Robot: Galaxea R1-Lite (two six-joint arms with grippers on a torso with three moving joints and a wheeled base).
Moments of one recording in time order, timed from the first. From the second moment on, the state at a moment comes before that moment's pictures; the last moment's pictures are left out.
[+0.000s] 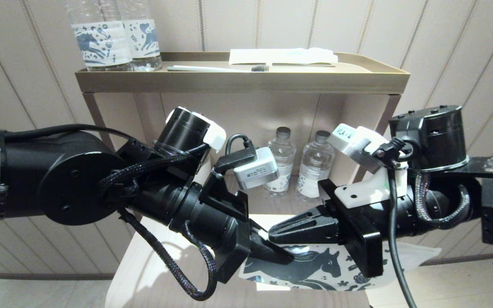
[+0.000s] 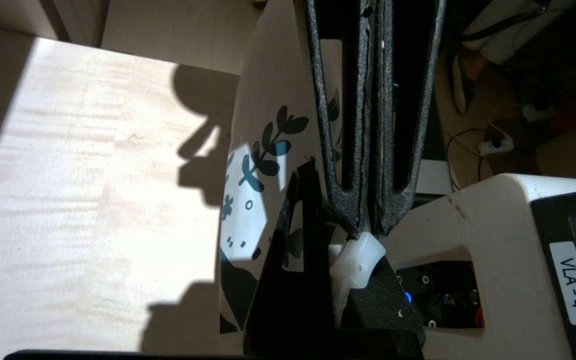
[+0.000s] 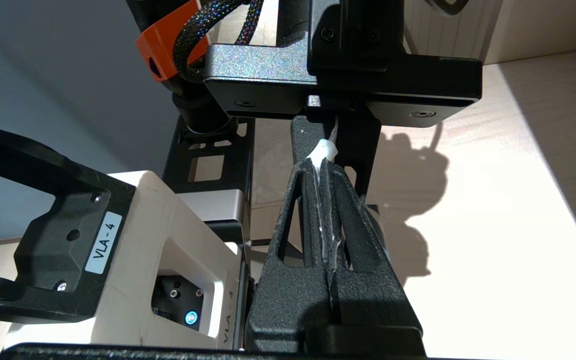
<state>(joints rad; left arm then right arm) -0.78 1.78 -1.28 0.22 -0.81 0.37 0.58 1.55 -0.98 -0.20 0.97 -0.21</state>
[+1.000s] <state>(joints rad) -0.78 1.78 -1.29 0.22 -0.81 0.37 0.59 1.58 -1.02 -0.19 0.97 -0.19</state>
